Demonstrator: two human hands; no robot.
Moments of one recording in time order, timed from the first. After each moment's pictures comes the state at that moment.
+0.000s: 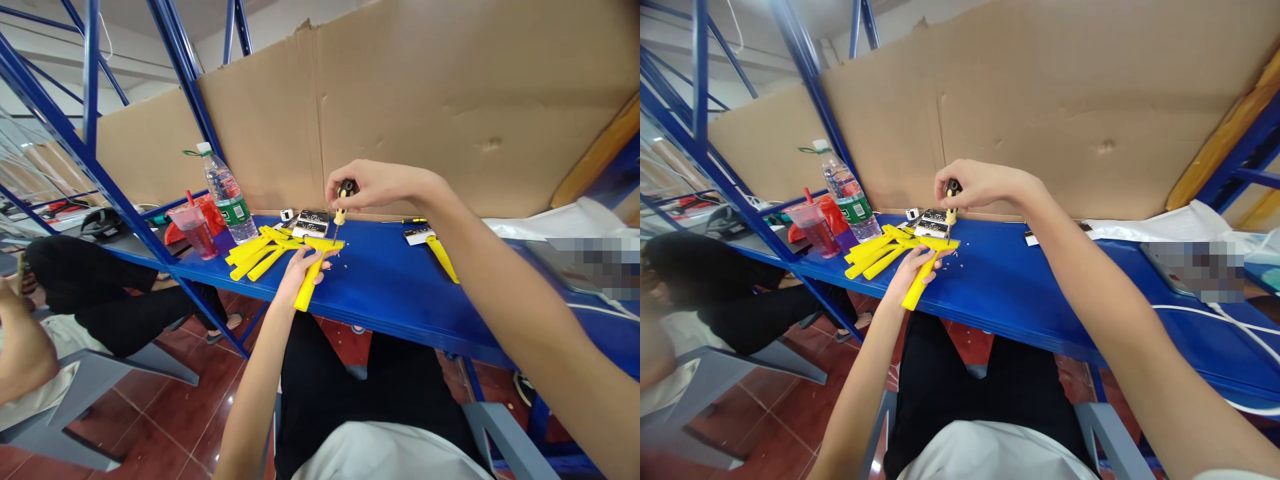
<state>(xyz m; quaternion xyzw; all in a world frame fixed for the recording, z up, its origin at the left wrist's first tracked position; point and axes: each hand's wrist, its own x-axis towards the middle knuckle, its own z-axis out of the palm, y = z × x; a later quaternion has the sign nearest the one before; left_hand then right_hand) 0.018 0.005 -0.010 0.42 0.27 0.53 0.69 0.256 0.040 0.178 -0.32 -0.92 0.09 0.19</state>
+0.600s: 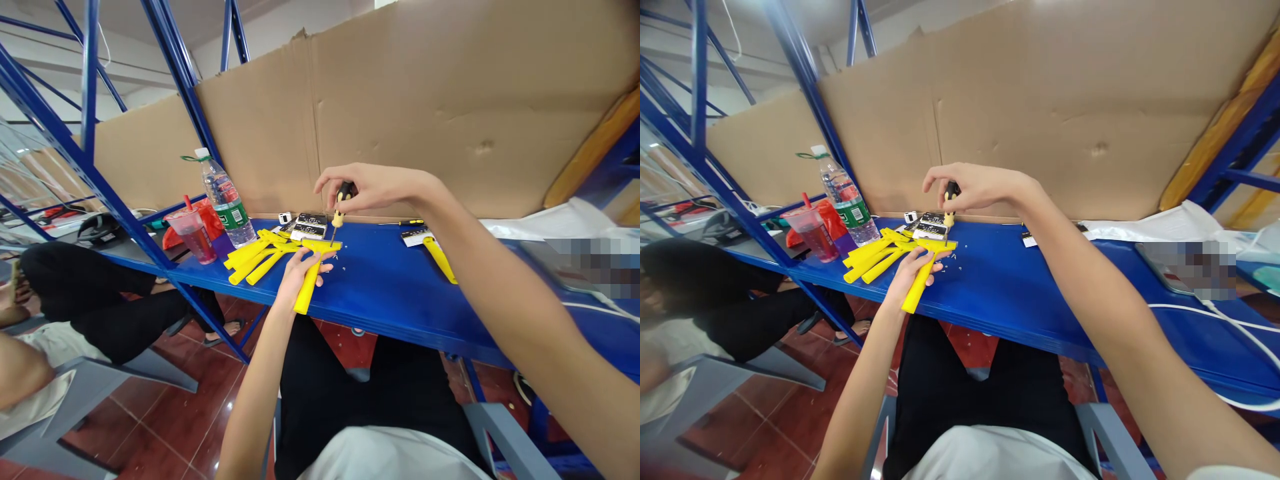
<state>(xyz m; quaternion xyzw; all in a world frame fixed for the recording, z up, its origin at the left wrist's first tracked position) 0.019 0.005 -0.009 0.42 0.30 0.54 0.66 0.258 0.038 0.179 -0.32 -0.92 0.12 0.20</state>
